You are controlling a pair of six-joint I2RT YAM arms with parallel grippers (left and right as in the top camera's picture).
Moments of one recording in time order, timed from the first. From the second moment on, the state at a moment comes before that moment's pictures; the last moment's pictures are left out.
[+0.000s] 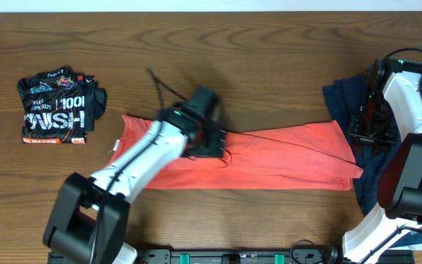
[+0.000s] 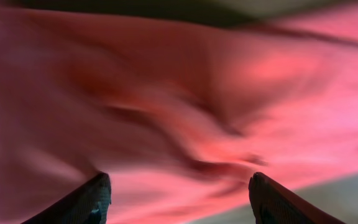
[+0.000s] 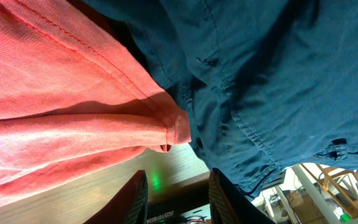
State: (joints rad) left arm -0.49 1.68 1.10 -0.78 0.21 -0.47; right arm -0.19 1.92 1.46 -1.46 0.19 0.22
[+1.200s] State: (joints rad) left arm 0.02 1.67 1.04 -0.91 0.00 -0.50; right arm -0.19 1.92 1.46 -1.45 0.19 0.22
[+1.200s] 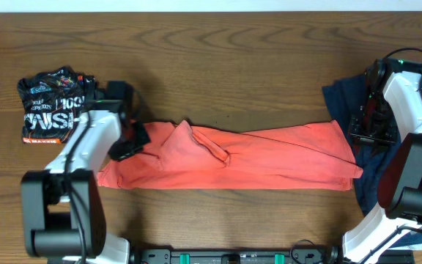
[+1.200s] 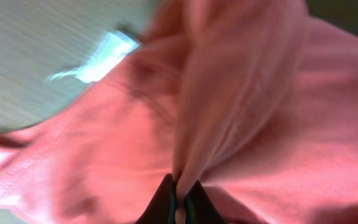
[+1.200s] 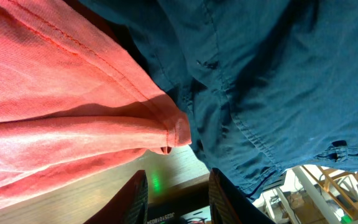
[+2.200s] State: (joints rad) left arm 0.07 1.60 1.04 -1.01 -0.02 -0.53; right arm -0.19 1.92 1.25 -1.16 0.08 0.09
